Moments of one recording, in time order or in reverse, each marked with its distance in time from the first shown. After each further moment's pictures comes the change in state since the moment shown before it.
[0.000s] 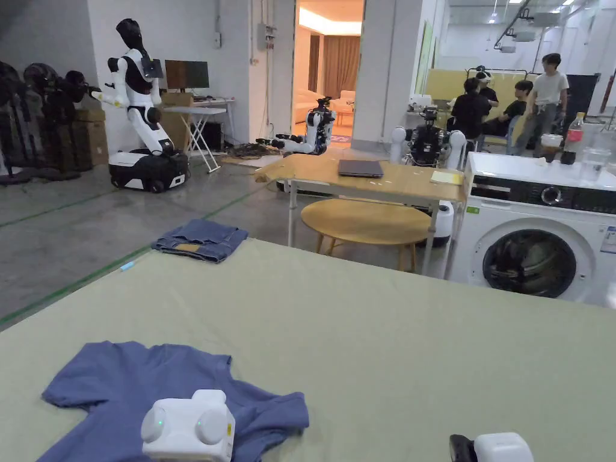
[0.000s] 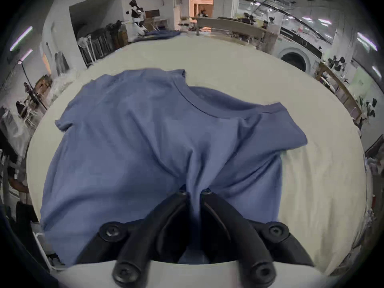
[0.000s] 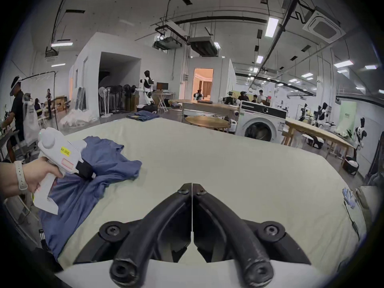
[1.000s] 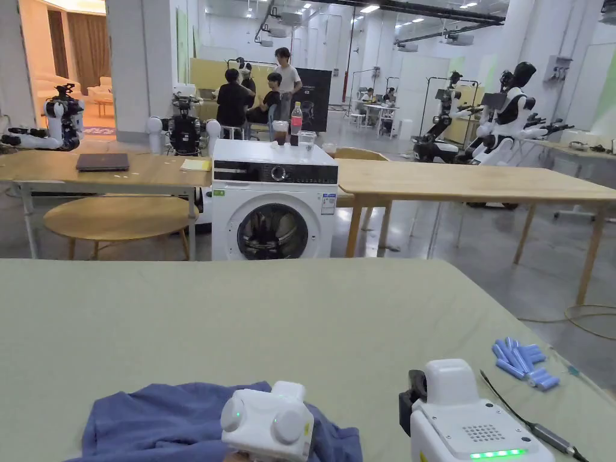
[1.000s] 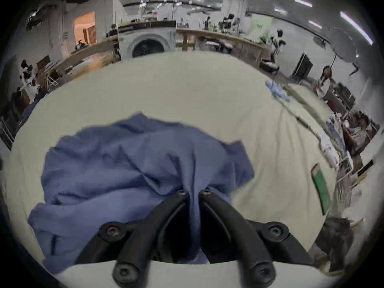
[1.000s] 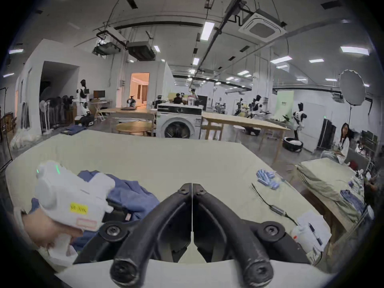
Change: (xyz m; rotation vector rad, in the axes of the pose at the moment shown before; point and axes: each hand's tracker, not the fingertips) left arm 0.480 -0.123 0.074 0.023 -0.457 -0.589; right arm 0.231 -0.025 0.189 0.020 -0.484 -0.138
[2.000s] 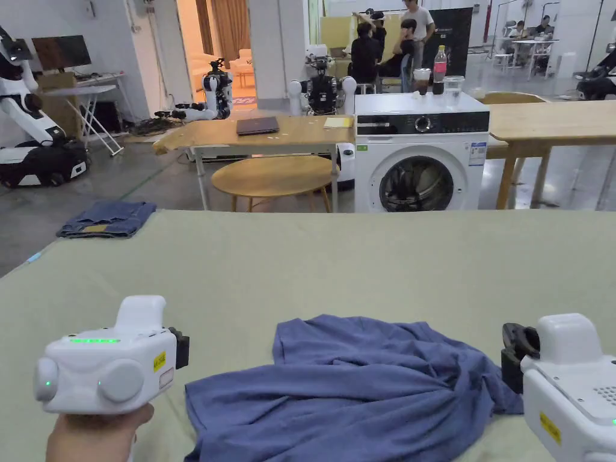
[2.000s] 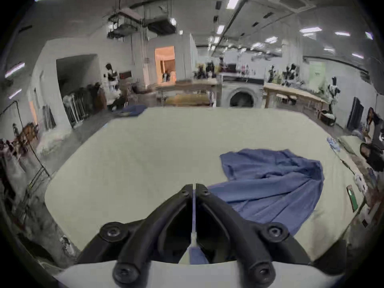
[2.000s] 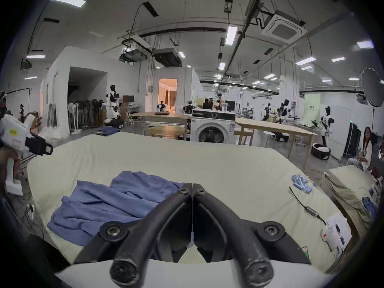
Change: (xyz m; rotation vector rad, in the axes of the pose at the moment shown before) left arm -0.277 -0.149 0.295 0.318 0.458 0.274; right arm -0.084 -0.010 0.029 0.047 0.239 0.027
